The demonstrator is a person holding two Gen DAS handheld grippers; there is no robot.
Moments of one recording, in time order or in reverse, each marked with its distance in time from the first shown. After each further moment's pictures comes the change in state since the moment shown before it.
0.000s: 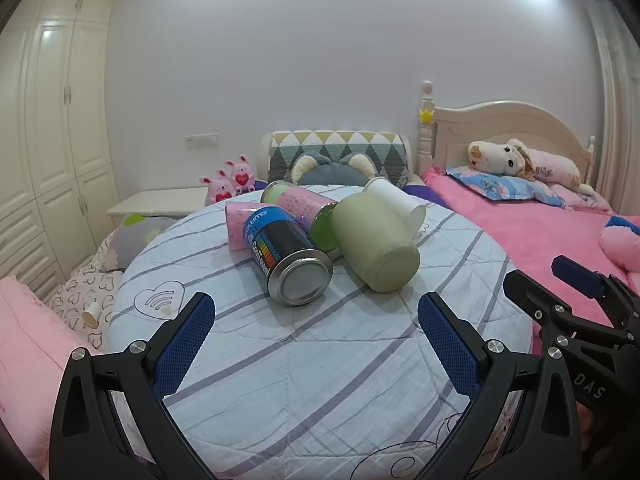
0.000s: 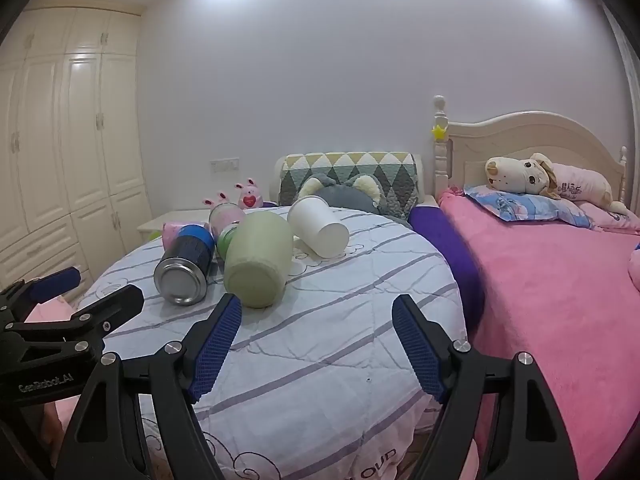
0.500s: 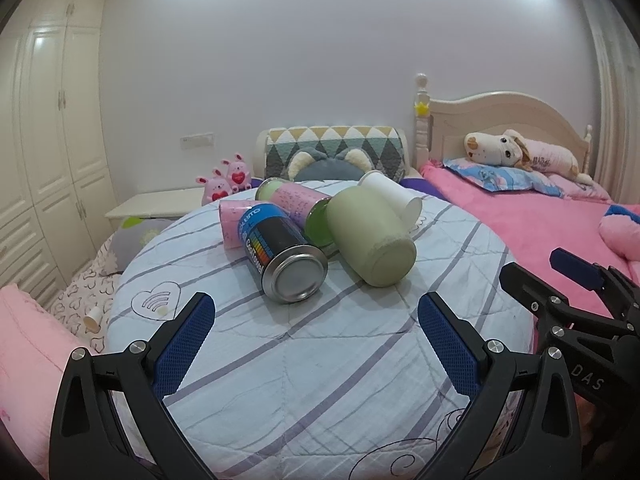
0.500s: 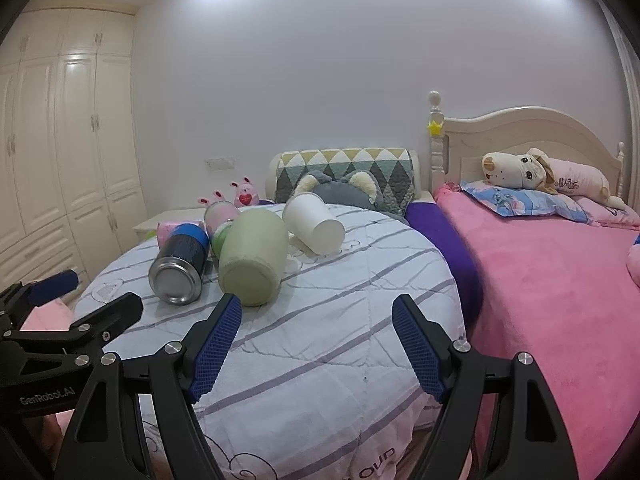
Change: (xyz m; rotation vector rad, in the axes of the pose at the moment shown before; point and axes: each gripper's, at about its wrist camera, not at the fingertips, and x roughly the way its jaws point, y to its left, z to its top) left arm 0.004 -0.007 -0.001 0.033 0.016 -0.001; right arm 0.003 -0.003 0.001 0.016 0.018 -0.010
